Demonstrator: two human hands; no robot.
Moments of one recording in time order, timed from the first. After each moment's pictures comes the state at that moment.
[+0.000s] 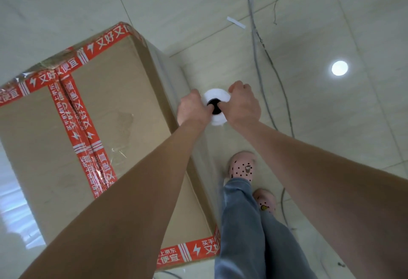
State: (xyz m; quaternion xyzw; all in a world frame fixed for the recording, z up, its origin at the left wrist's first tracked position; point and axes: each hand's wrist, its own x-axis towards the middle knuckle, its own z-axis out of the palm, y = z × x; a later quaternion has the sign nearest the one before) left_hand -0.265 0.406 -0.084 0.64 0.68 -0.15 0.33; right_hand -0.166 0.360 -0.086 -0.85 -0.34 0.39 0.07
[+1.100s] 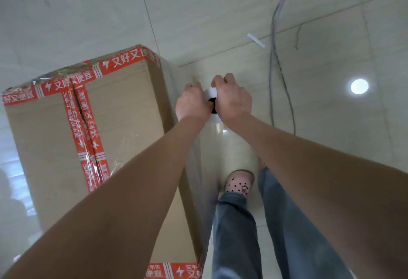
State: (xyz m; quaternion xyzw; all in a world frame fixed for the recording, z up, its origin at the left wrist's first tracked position) left_hand -0.238 0.480 -0.078 0.66 0.69 -0.16 0.25; right_hand -0.147 0.457 -0.081 -0.75 -0.55 0.37 0.01
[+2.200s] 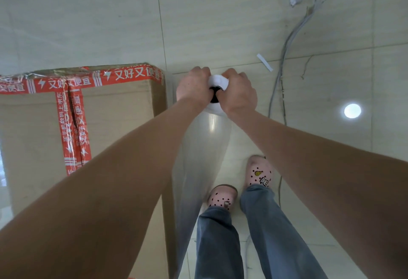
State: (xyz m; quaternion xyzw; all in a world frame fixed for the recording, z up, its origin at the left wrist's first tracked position) left_hand -0.218 0.576 -0.089 0.68 0.67 -0.16 0.26; right_hand -0.120 0.542 -0.095 -0.77 -0.47 0.43 0.06
